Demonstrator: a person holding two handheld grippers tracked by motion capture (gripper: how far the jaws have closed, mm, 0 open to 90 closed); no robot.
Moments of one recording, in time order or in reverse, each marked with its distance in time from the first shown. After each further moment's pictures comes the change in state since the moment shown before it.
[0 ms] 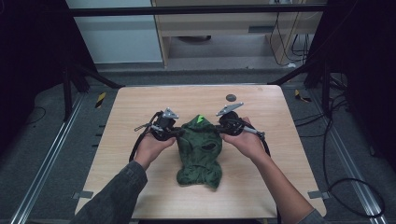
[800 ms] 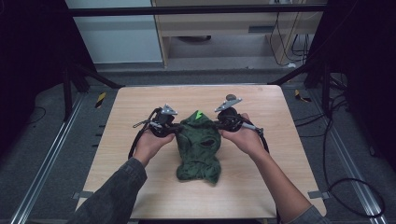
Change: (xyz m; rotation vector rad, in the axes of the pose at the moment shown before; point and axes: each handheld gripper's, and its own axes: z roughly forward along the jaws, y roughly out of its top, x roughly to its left) left arm 0.006 0.008 -0.006 -0.012 0.019 0.000; right arm -0.002 0.013 -0.001 -0.015 -0.012 -0.012
